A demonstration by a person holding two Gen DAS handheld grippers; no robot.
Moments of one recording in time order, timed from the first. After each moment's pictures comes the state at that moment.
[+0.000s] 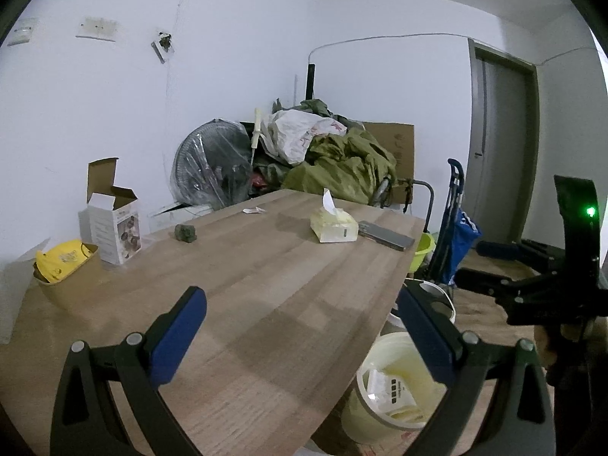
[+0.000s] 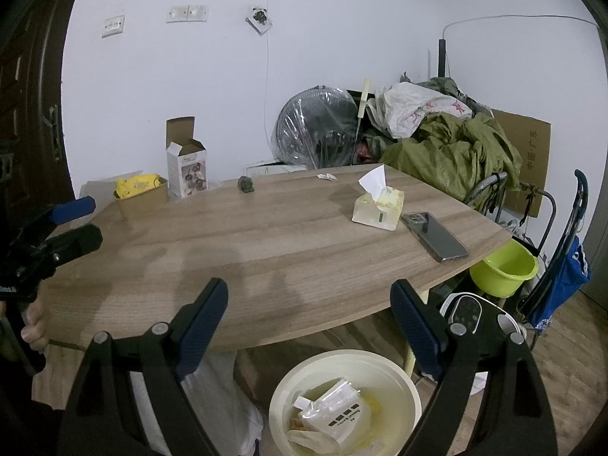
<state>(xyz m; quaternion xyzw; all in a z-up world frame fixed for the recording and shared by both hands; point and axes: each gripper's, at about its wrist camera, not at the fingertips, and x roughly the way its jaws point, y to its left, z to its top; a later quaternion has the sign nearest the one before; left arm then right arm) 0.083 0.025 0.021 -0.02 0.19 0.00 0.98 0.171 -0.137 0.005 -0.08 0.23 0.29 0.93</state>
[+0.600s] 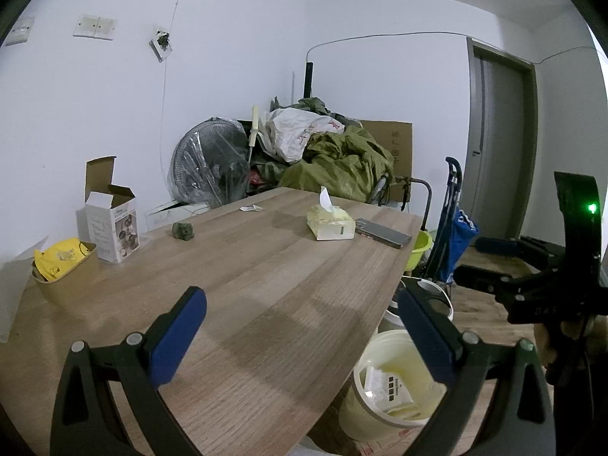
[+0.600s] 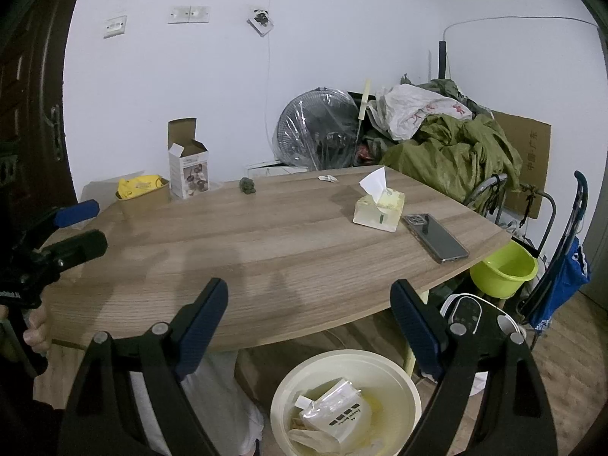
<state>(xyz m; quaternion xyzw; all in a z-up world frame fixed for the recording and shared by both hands) 0.080 0.022 0.021 -0.03 0.19 0.00 0.98 0.167 -0.138 0.005 -0.08 0.23 0.29 0.93</state>
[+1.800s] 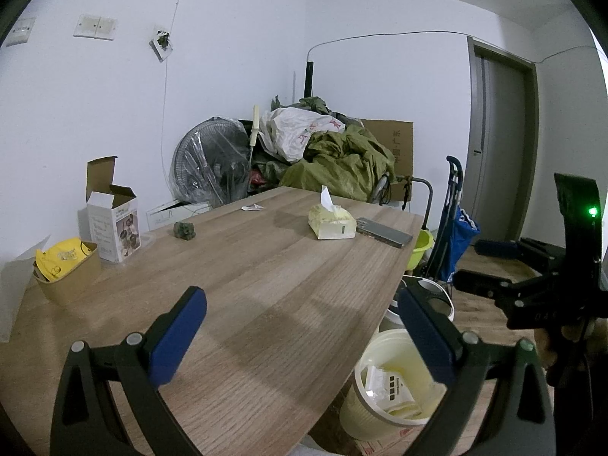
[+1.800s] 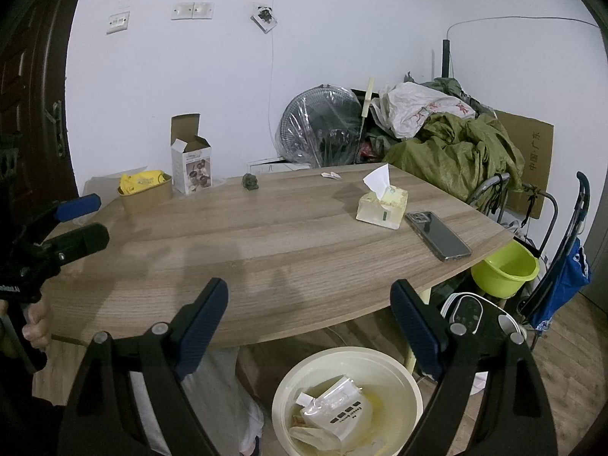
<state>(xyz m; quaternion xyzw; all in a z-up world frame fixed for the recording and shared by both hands) 0.080 0.022 0.022 -0.02 0.19 0.00 0.98 0.167 -0.139 0.005 -0.08 0.23 0.29 0.93</state>
